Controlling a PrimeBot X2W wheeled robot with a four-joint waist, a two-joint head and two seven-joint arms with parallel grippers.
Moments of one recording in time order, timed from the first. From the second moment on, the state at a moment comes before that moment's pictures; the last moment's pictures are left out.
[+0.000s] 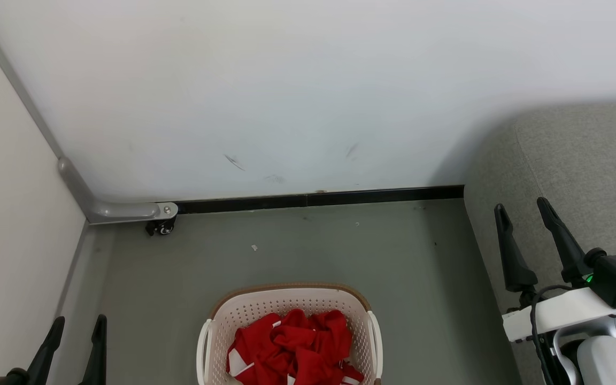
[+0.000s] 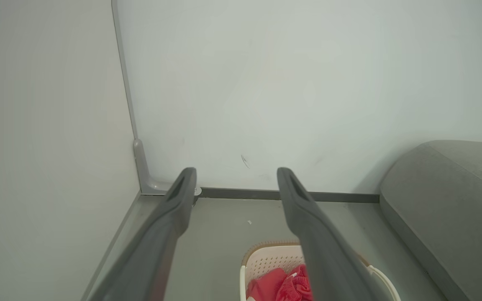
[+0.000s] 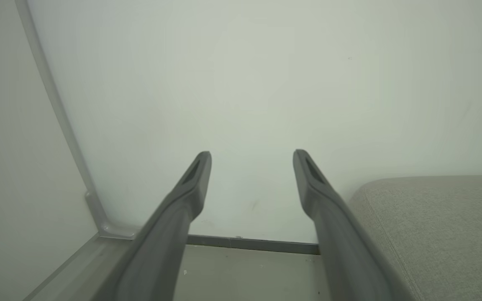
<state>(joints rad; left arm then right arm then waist) 0.12 0.19 0.05 0.12 -0.43 -0.13 -0.26 -0.10 -0.04 -0.04 0.03 0.08 0.12 -0.26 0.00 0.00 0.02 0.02</state>
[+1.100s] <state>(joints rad) 0.12 0.23 -0.11 0.08 -0.42 -0.13 -0.26 -0.09 -0.04 0.02 -0.03 0.08 0.12 -0.26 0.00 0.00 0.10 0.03</state>
